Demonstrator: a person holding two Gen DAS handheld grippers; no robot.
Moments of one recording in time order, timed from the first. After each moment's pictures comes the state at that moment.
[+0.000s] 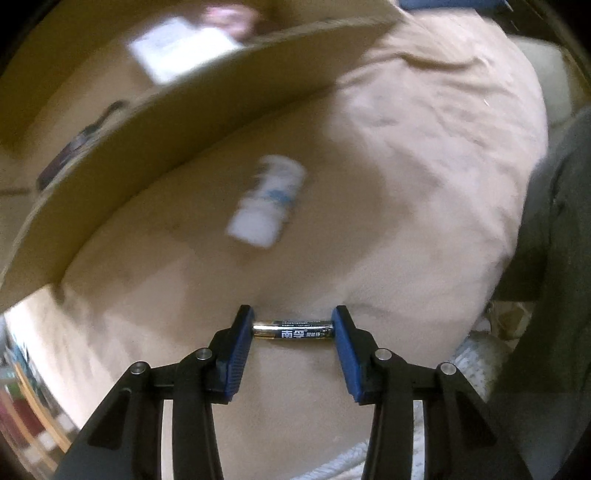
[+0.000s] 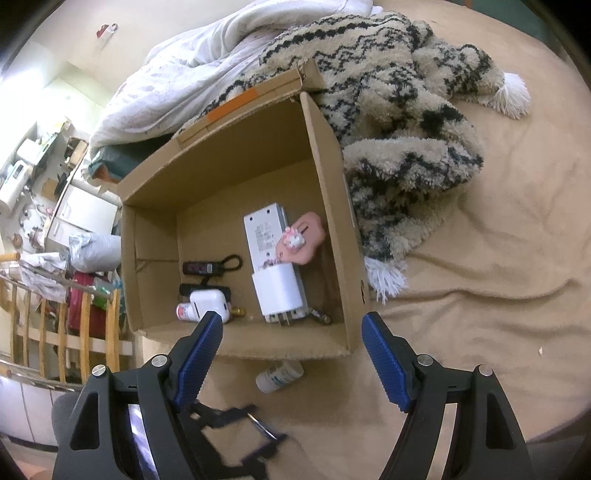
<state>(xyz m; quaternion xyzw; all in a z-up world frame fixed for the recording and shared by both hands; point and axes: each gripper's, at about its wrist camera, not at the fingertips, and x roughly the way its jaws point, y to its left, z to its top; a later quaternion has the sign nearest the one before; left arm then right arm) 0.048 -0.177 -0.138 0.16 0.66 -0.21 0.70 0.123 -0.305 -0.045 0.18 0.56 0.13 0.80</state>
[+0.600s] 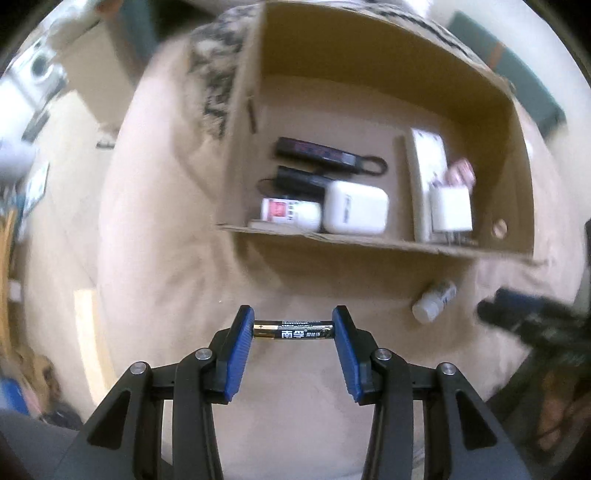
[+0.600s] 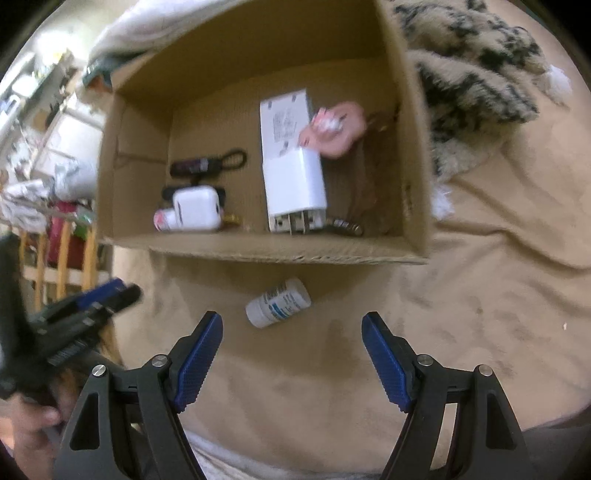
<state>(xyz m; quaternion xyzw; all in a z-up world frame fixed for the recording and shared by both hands) 0.058 -0.020 -0.078 -0.07 0.61 -0.02 0.79 0.108 -0.240 -0.103 0.06 0.65 0.15 0.74</state>
